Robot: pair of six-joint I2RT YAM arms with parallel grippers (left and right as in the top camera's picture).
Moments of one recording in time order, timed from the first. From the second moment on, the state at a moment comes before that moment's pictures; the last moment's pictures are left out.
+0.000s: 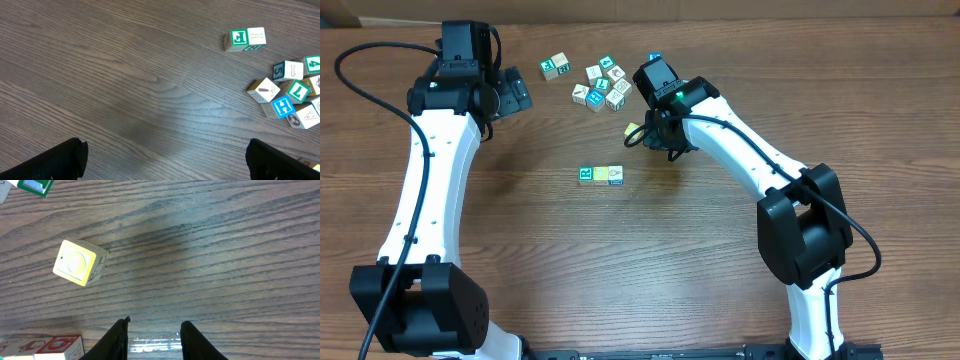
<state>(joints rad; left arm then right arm) 0.01 1.73 1.60 -0.89 -0.23 -0.37 0.54 2.16 1.80 -0.96 0.12 0.62</state>
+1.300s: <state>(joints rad) 0.01 1.73 1.60 -0.89 -0.23 -0.37 0.54 2.16 1.78 -0.88 0.12 0.62</state>
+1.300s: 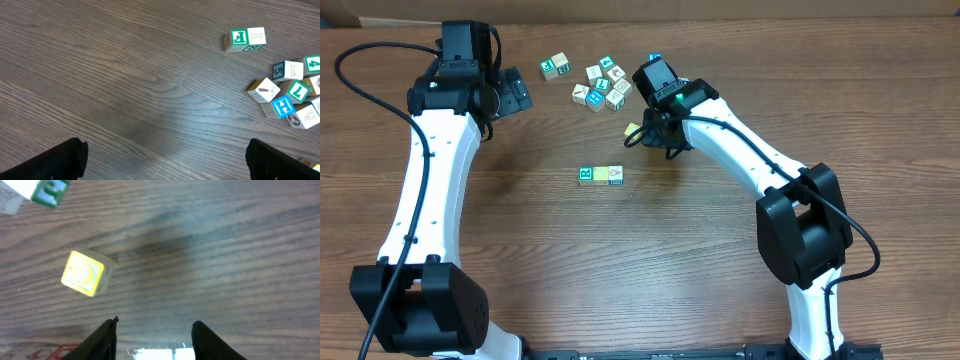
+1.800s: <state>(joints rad) 0.01 1.73 1.60 -0.89 -0.23 -0.37 0.54 2.16 1.78 -0.71 0.06 0.64</state>
